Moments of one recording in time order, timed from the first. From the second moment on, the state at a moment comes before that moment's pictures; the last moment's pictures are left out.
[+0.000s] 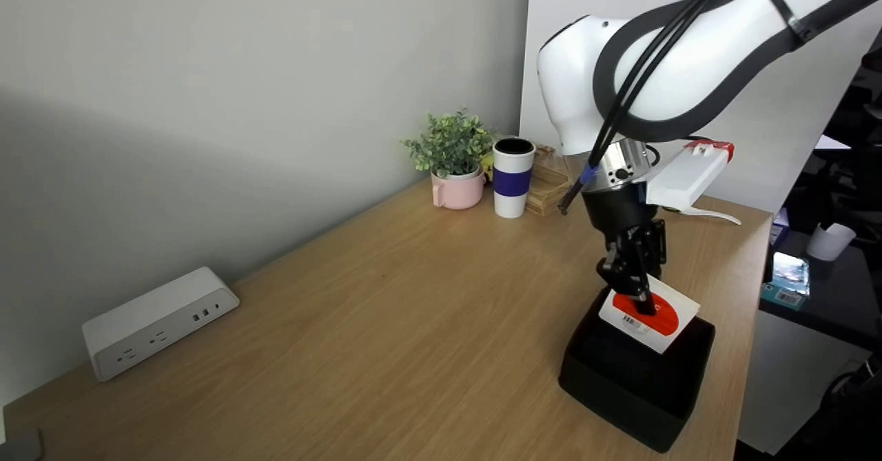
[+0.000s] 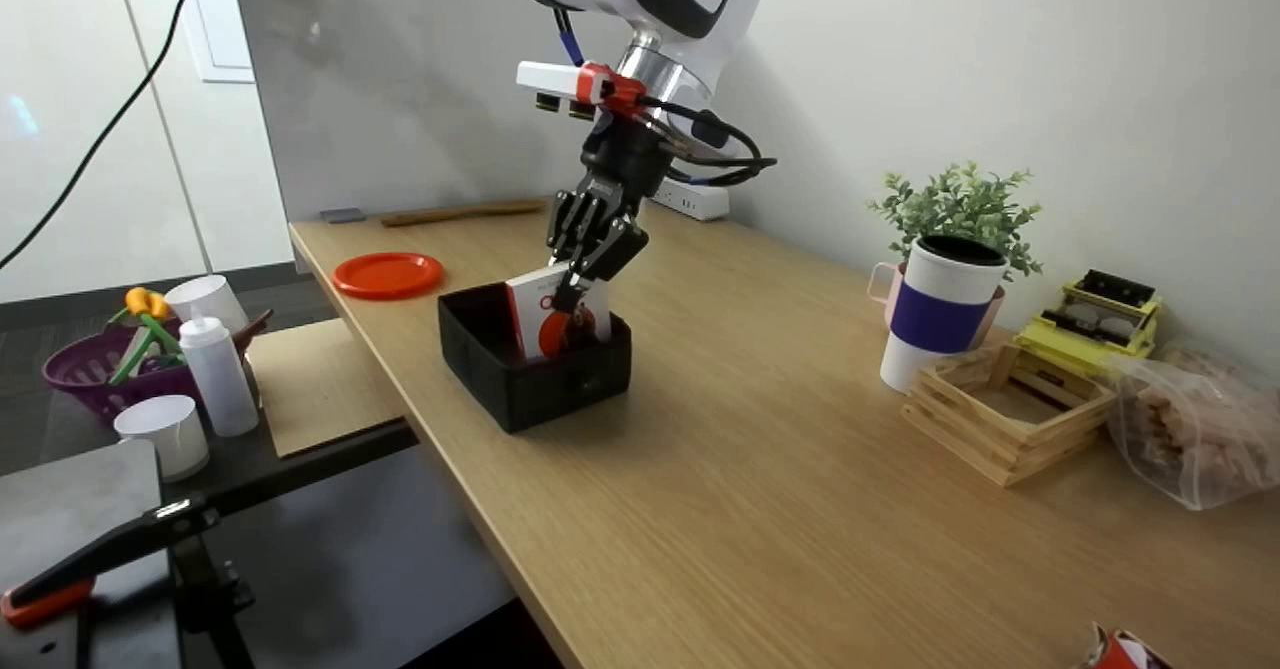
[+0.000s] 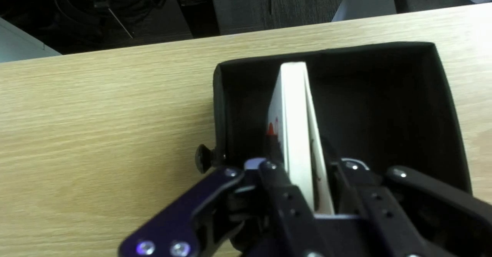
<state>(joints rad) 0.12 0.47 0.03 -1.85 0.09 1.84 0.23</state>
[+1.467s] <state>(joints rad) 0.17 0.13 0.07 -2.10 0.29 1.93 0.67</state>
